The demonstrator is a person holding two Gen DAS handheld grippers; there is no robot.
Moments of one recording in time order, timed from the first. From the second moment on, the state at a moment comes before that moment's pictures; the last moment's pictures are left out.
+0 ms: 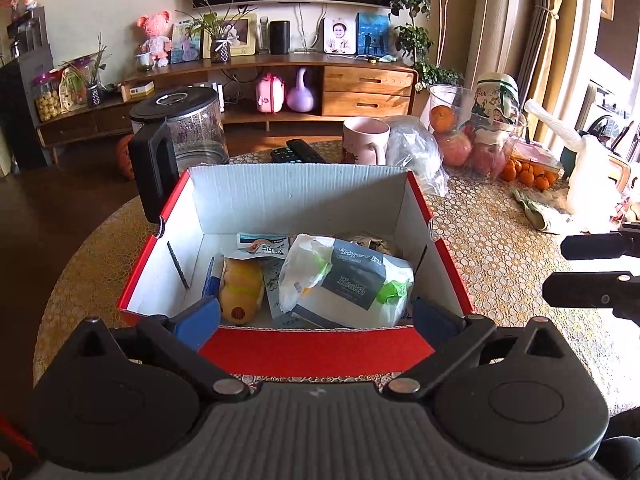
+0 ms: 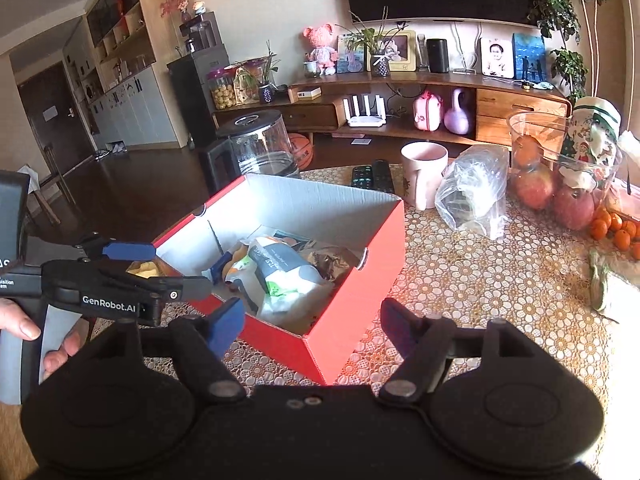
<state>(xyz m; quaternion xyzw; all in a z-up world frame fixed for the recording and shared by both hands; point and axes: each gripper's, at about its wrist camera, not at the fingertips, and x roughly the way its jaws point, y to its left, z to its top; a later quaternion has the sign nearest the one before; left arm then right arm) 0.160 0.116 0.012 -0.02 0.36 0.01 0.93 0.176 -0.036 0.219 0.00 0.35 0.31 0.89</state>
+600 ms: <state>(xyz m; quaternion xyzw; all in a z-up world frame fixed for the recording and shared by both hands) 0.136 0.068 0.018 0.06 0.35 0.01 0.93 0.152 -0.080 0.203 0.00 0.35 0.28 0.89</state>
